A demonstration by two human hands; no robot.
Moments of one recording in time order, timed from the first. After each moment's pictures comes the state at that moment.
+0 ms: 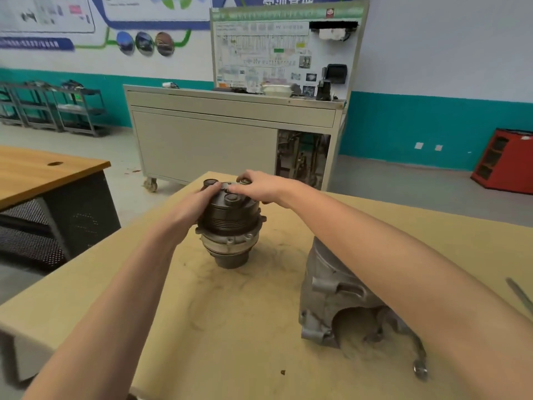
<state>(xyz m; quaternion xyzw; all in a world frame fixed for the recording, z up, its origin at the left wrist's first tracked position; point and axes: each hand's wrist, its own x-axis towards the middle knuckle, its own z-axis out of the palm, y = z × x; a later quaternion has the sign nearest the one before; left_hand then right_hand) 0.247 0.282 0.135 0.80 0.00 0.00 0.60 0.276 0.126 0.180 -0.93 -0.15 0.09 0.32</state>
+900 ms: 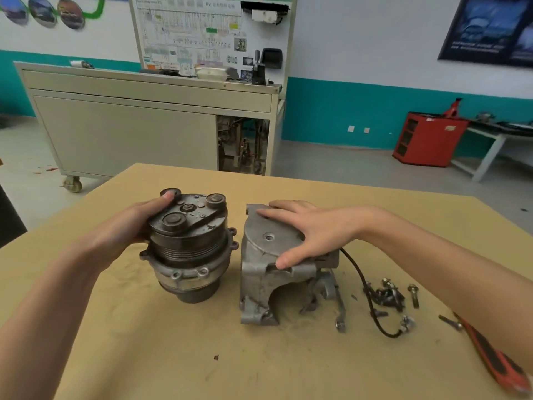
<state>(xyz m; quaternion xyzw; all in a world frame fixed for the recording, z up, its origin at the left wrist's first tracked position) 0.204 0.250 0.129 0.81 -0.09 -0.11 0.57 0.141 -0.048 0.178 -0.96 -0.19 0.19 0.05</state>
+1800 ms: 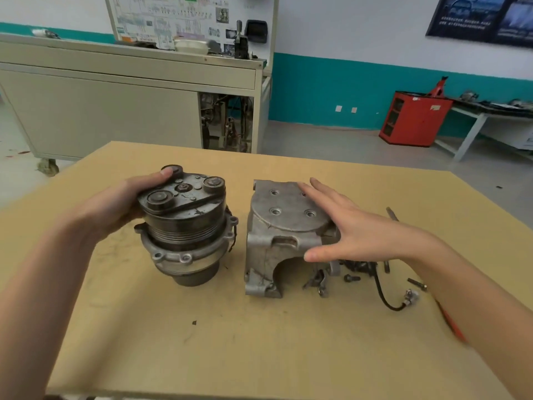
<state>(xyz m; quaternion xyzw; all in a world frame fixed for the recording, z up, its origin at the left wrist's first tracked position) 0.197 0.223 0.130 0.77 -0.13 -0.16 0.60 0.066 -0.109 0.145 -0.98 -0.13 0.08 0.16</state>
